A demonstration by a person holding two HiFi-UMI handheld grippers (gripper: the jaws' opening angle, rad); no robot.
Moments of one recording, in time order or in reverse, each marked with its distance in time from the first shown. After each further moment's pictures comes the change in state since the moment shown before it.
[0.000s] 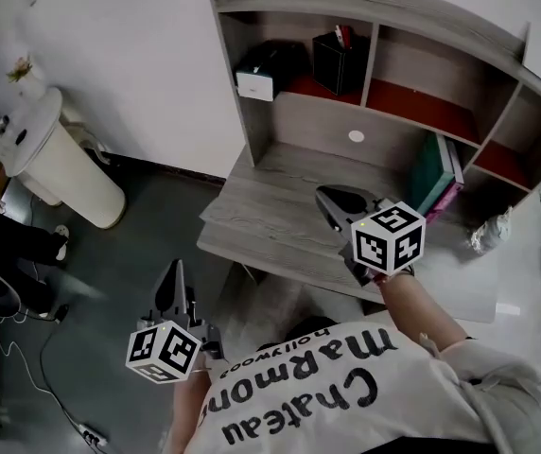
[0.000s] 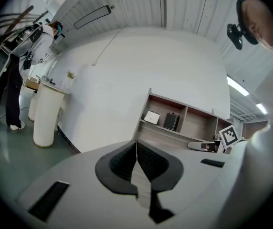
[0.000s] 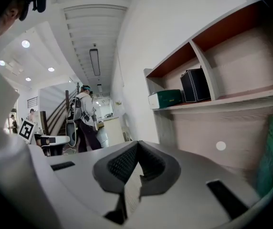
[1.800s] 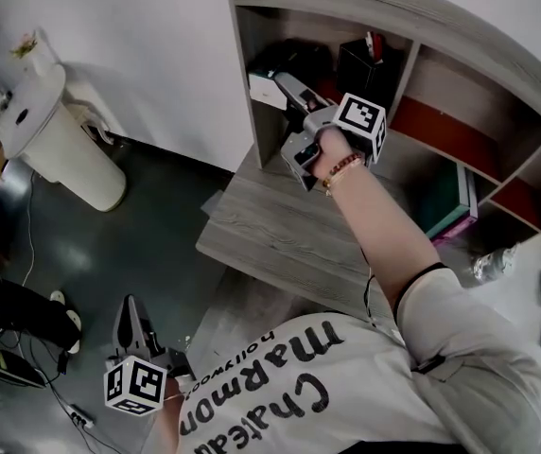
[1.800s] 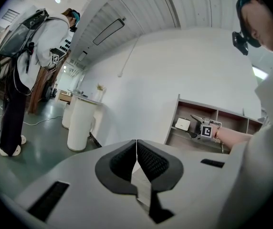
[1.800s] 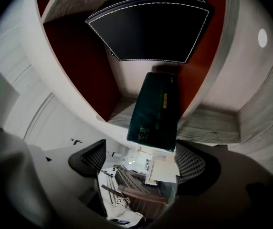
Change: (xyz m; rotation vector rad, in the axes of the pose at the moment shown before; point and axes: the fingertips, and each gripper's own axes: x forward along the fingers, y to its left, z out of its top) left arm -0.052 0.079 0.024 -0.024 -0.070 0.348; right arm 0.184 -0.078 0.145 1.100 -0.302 0.320
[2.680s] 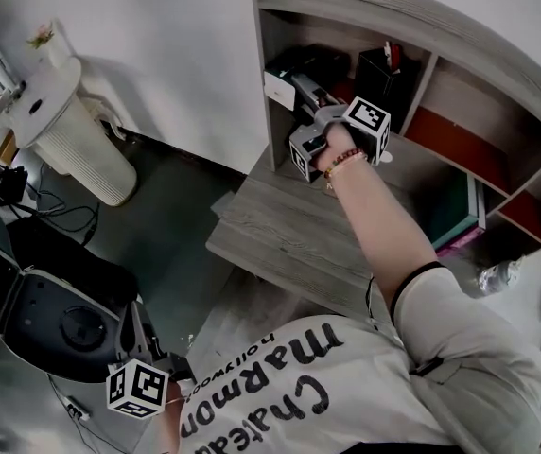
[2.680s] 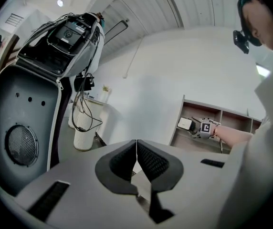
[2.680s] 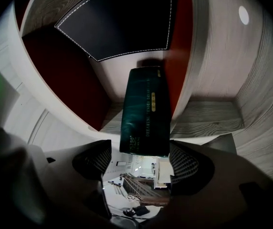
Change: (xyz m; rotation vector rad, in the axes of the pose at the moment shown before) left arm -0.020 0.019 -0.004 -0.013 -0.006 0.058; right arm 0.018 -0.009 0.000 0.170 -0.061 -0.009
